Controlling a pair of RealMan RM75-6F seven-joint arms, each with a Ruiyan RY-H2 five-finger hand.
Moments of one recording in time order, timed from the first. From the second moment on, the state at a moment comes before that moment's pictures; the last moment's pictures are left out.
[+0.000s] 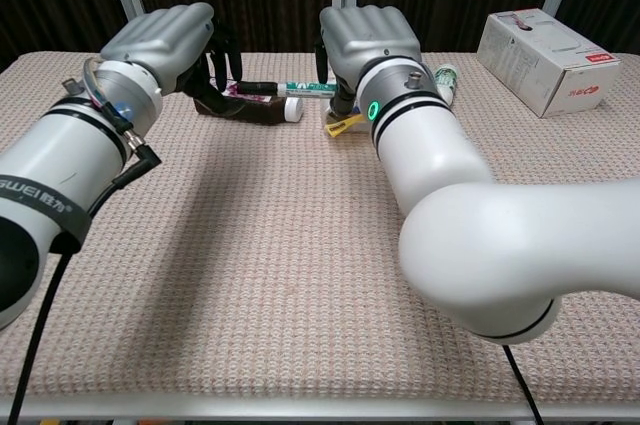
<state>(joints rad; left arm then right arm) -0.76 -1.97 -0.38 -1.32 0.99 1.31 0.63 0.98 -2.13 0.46 -1.17 -0.85 1.28 -0.90</state>
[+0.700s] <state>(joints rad) -0.76 -1.99 -0.37 -1.30 1.01 1.28 0.58 0.98 -2.13 0.46 -1.16 -0.85 1.27 -0.91</state>
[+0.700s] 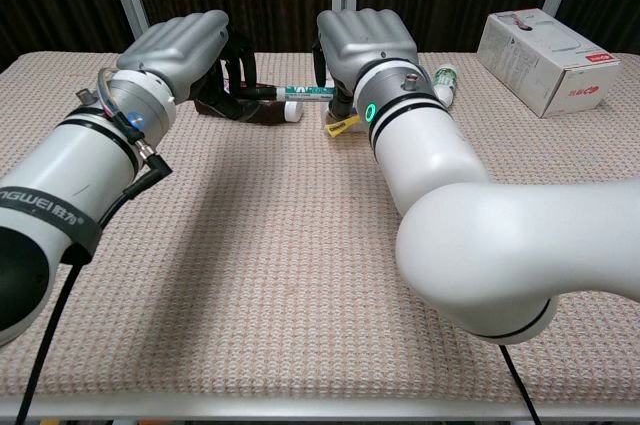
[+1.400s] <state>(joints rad) -0.74 -1.96 -0.37 -1.32 0.99 1.27 0.56 0.95 -2.11 0.44 -1.19 -0.86 1.28 -0.91</state>
